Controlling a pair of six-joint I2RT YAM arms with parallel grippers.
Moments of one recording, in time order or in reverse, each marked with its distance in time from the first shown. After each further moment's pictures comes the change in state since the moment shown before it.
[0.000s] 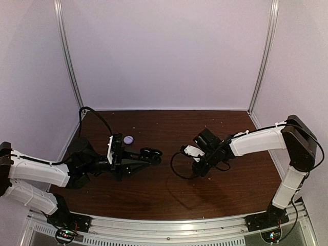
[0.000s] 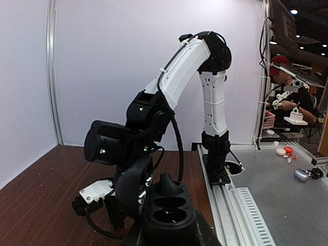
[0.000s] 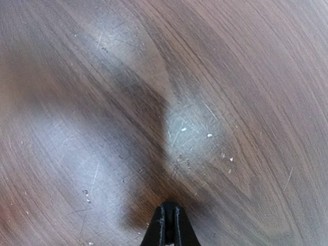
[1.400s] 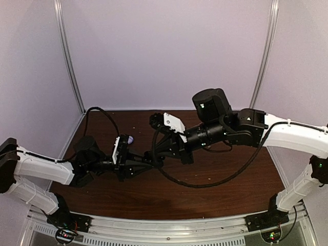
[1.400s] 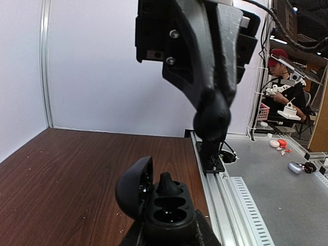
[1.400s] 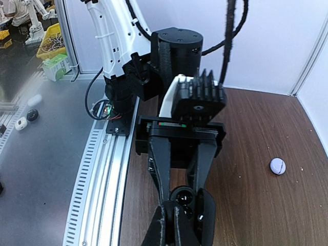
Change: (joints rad) left arm 0.026 0.074 0.022 -0.026 0.071 -0.016; right arm 0.315 -0.284 0.398 -0.043 -0.404 -0.165
